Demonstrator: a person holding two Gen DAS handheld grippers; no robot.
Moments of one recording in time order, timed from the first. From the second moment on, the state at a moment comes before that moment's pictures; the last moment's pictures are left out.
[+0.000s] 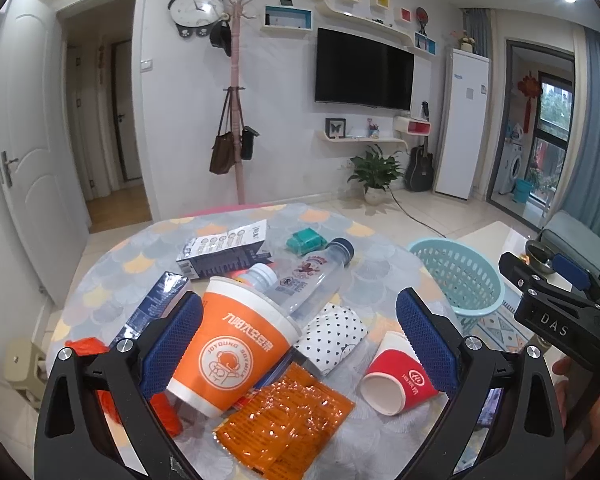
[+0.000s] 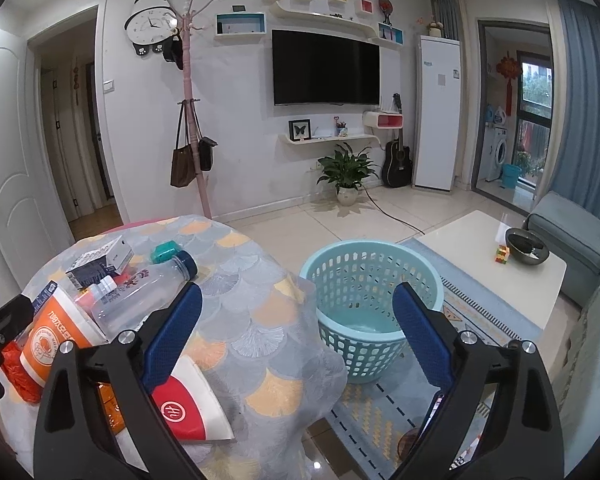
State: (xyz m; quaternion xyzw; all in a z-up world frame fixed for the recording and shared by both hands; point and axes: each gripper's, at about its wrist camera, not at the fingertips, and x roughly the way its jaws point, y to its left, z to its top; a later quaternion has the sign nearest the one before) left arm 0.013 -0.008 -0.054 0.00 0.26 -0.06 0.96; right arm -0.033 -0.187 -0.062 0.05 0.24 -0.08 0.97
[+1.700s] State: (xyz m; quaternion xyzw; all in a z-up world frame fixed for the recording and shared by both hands) left arm 0.073 0.051 -0.127 0.06 0.43 -0.08 0.90; right arm -0.021 -0.127 -0.146 0.04 0.38 0.12 0.91
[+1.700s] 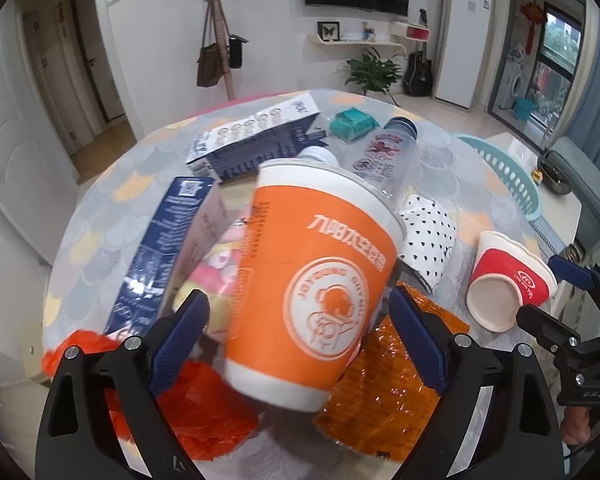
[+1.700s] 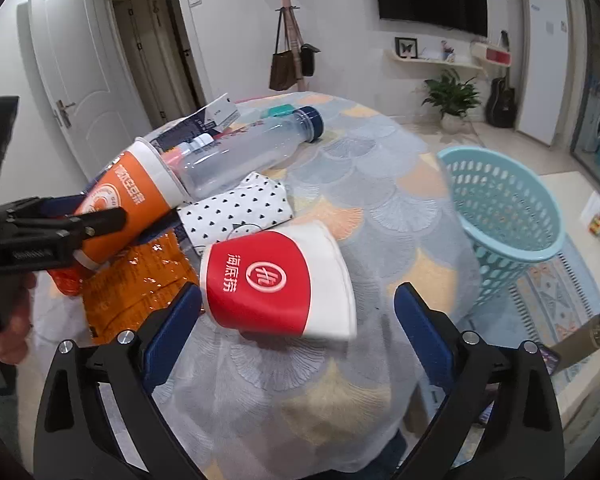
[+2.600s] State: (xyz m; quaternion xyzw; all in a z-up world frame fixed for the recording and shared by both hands) left arm 0.054 0.050 -0.103 0.01 0.38 -0.08 0.92; right arm 0.000 -0.130 -0.162 0.13 0.43 0.13 0.88
